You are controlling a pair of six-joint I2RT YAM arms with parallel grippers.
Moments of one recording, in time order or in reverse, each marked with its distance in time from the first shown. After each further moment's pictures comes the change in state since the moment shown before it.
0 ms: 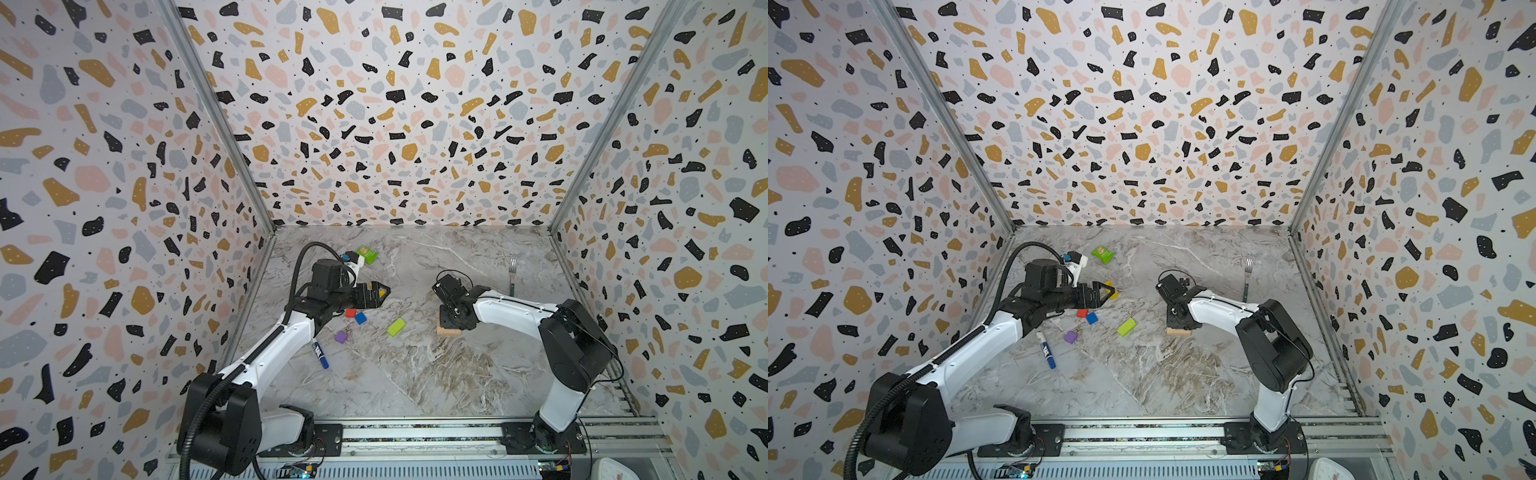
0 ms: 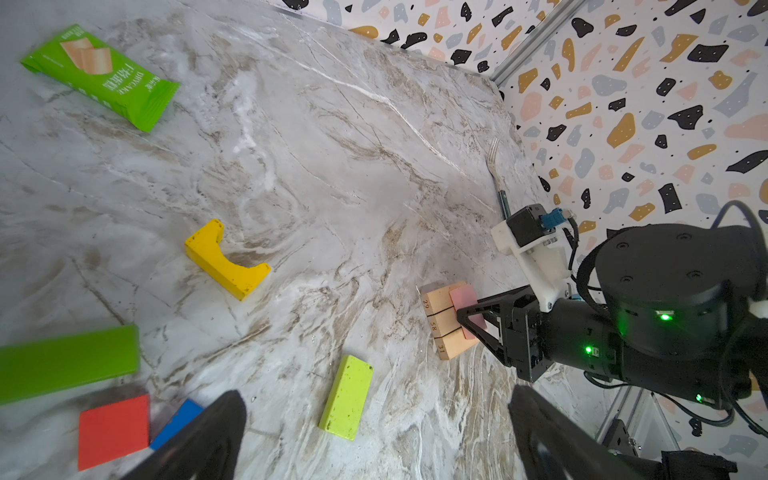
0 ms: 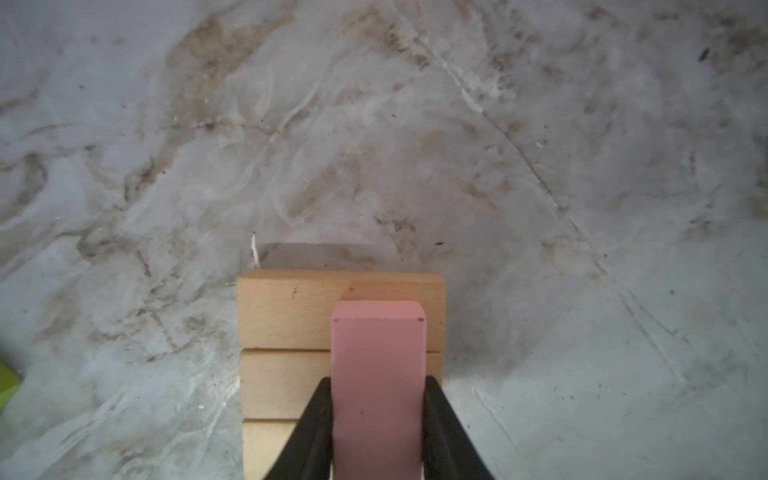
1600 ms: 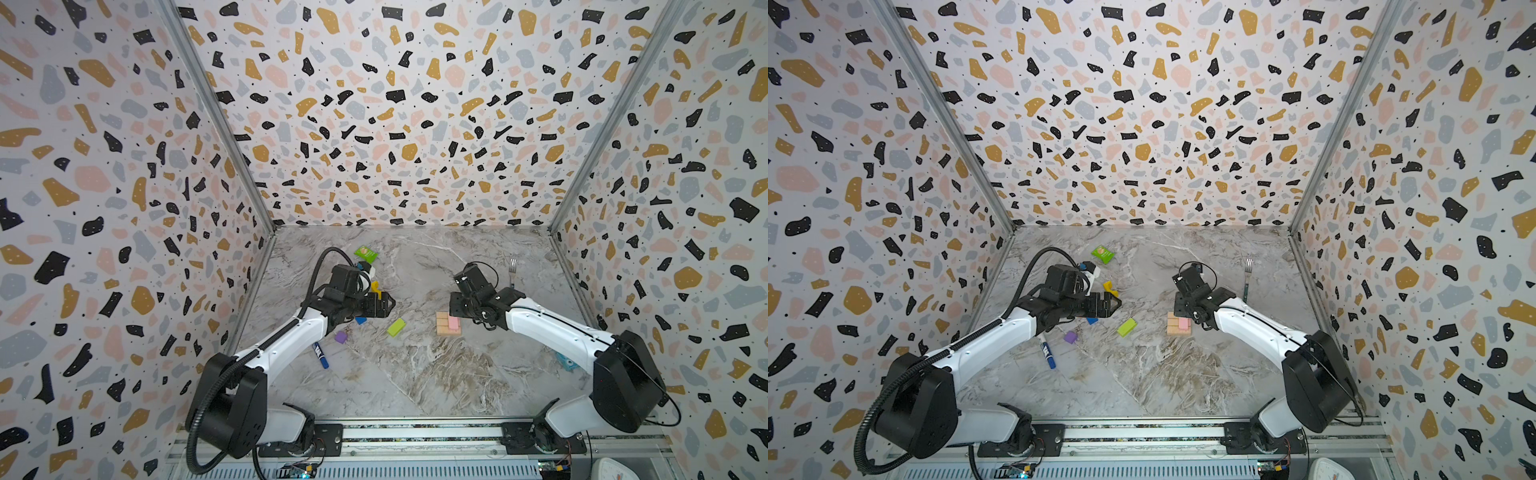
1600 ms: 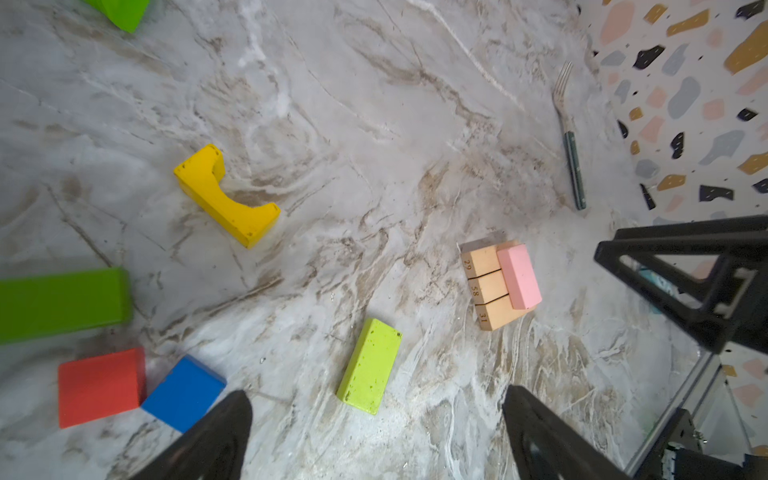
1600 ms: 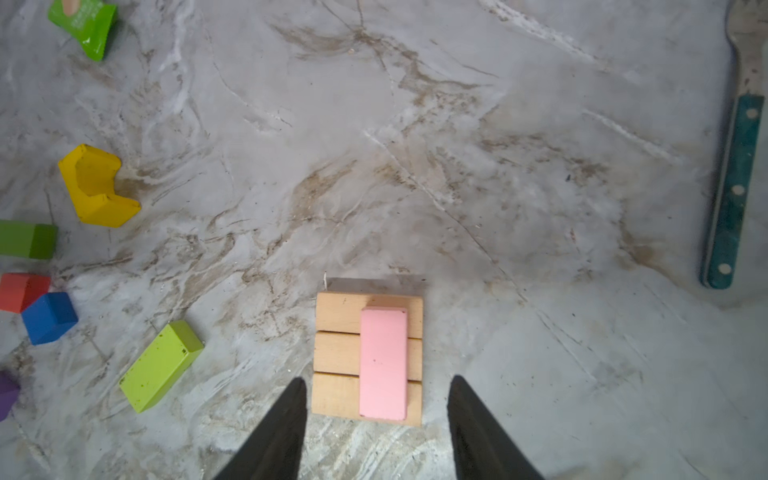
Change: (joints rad) left arm -0.127 0.098 0.025 -0.096 -0.174 0.010; right arm -0.077 -0.324 -0.125 0.110 -0.020 -0.069
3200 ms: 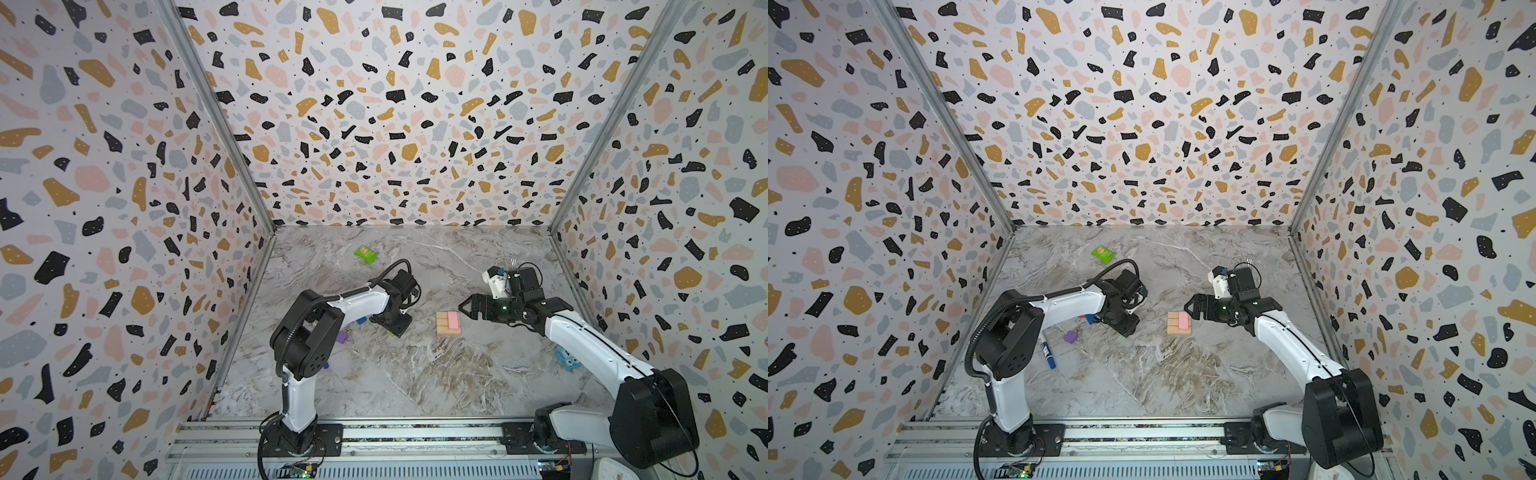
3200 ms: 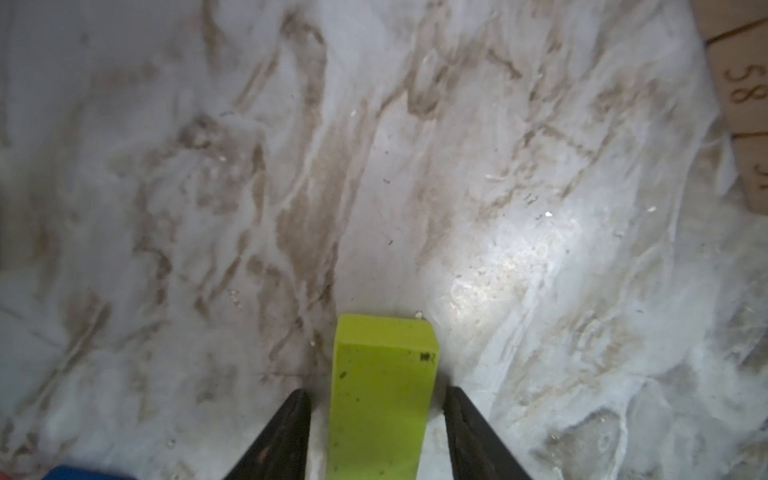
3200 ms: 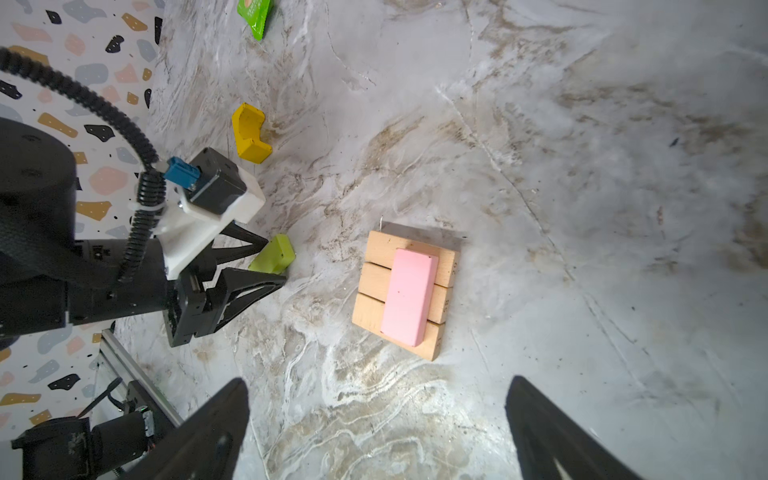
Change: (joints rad) left arm -0.246 0.544 0.388 -0.395 -0.264 0.328; right arm -0.339 -0.180 -0.164 0.050 -0.662 -0.232
